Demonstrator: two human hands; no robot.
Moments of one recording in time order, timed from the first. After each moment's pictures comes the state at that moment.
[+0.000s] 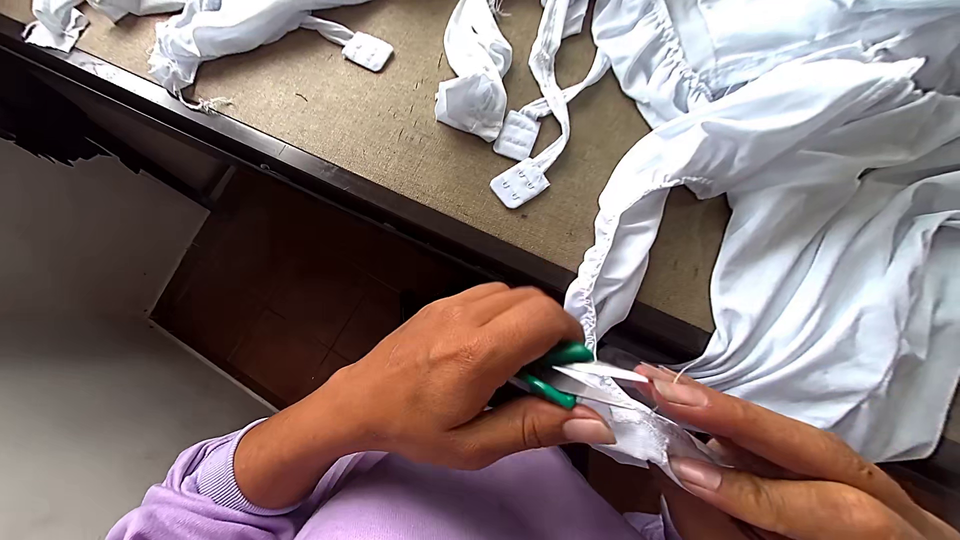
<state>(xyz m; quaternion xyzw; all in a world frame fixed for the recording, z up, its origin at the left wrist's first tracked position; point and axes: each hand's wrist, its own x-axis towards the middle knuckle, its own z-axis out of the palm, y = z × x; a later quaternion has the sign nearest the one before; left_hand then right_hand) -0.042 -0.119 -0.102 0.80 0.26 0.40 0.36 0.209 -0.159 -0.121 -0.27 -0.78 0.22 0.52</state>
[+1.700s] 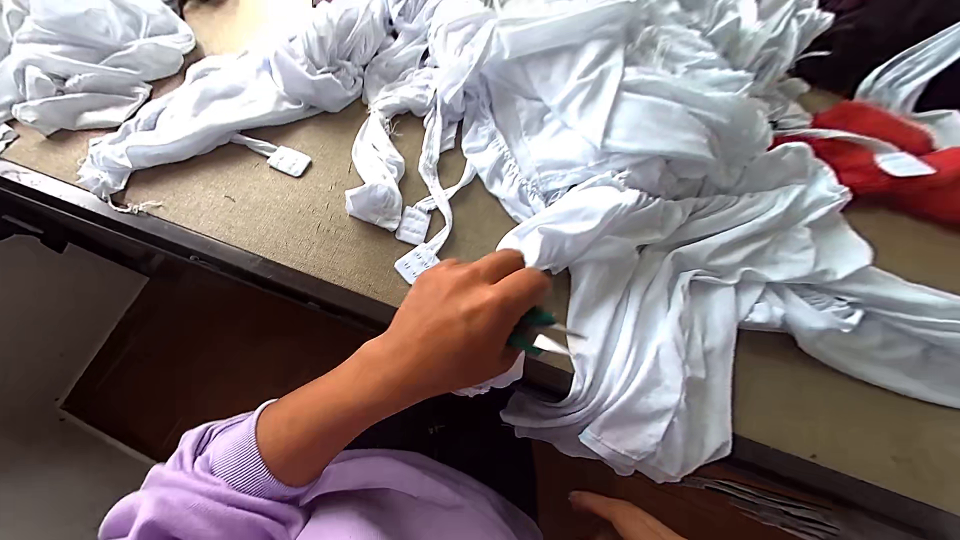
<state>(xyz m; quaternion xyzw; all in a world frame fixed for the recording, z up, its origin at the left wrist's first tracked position) 0.034 -0.034 -0.095 0.85 0.31 0.40 0.15 0.301 -0.228 -0.107 -0.59 -0.73 0.33 0.03</state>
